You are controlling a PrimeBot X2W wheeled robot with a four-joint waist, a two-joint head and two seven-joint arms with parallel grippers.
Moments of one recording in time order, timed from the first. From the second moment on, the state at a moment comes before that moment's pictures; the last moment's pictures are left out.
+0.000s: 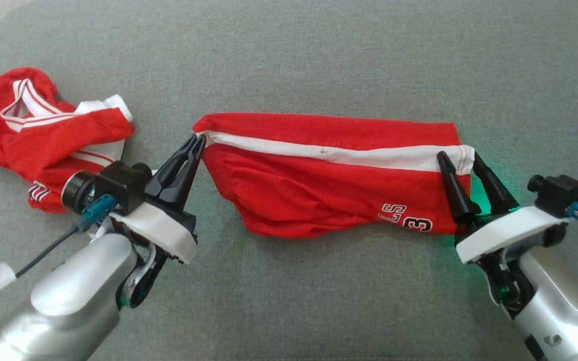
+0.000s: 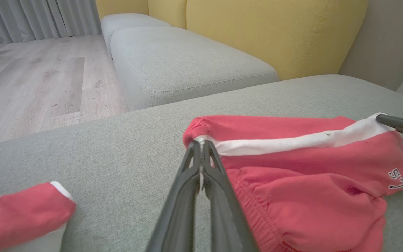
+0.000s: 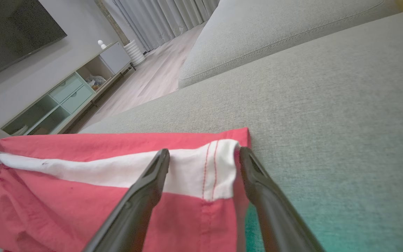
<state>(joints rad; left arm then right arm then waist) -0.65 0.53 -1.00 0.28 -0.82 0.11 -0.20 -0.38 -0.37 0.54 0.49 0.86 0.13 -0.26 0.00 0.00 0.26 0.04</state>
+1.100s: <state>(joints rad) -1.35 0.37 -0.91 0.39 -0.55 0.02 -0.25 -1.00 -0.65 0.35 0.36 0.73 0.13 -0.26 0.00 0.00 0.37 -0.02</state>
